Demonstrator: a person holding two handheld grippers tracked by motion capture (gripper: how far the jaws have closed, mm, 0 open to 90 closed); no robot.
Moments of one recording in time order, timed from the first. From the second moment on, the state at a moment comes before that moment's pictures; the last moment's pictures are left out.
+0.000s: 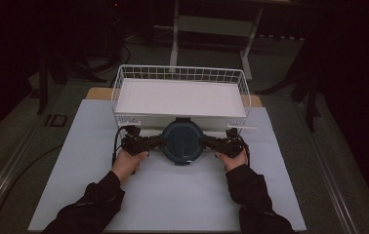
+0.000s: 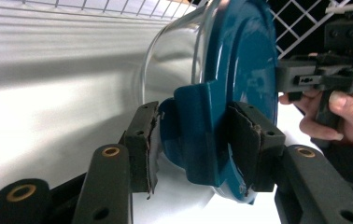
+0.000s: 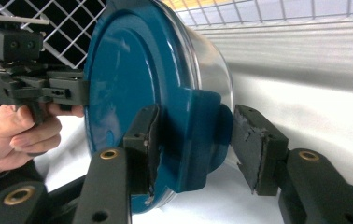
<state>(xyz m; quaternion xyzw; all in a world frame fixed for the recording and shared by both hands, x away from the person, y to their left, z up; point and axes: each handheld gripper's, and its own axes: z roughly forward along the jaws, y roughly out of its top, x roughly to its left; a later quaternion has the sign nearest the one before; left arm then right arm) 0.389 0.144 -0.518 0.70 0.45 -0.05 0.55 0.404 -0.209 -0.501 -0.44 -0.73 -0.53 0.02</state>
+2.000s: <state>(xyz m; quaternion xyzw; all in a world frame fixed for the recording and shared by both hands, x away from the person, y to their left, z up) 0.300 0.155 -0.458 0.76 0.33 0.02 0.56 0.331 -0.180 -0.471 -0.39 -0.77 -0.51 -0.04</state>
